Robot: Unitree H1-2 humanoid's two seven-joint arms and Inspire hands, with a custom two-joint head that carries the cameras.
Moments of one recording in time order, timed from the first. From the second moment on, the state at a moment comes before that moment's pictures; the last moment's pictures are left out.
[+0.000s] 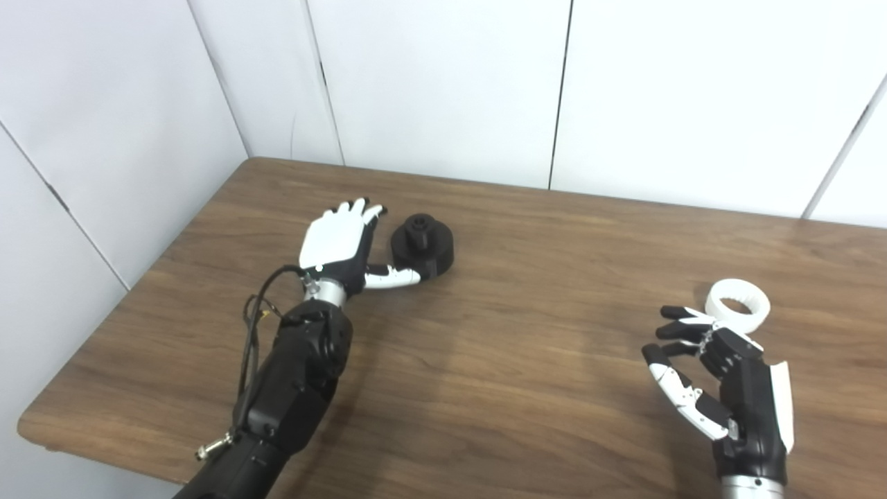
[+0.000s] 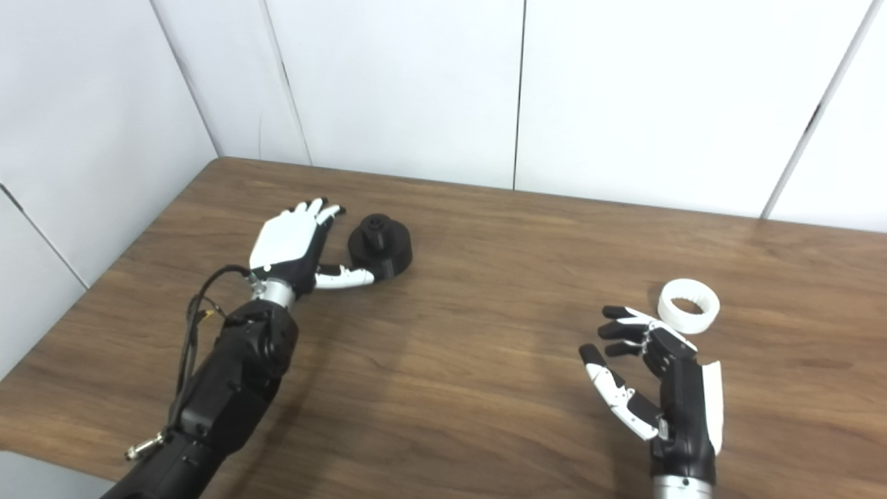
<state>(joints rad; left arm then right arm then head) -0.32 0.35 -0.14 0.17 0.93 0.37 -0.04 0.06 0.08 0.06 -0.17 -0.26 -0.20 -0.08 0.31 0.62</state>
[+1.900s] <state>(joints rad) -0.43 0.32 -0.18 0.42 0.68 0.28 0.15 0.07 0.08 0.07 -0.21 -0.30 -0.14 -0.08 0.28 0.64</state>
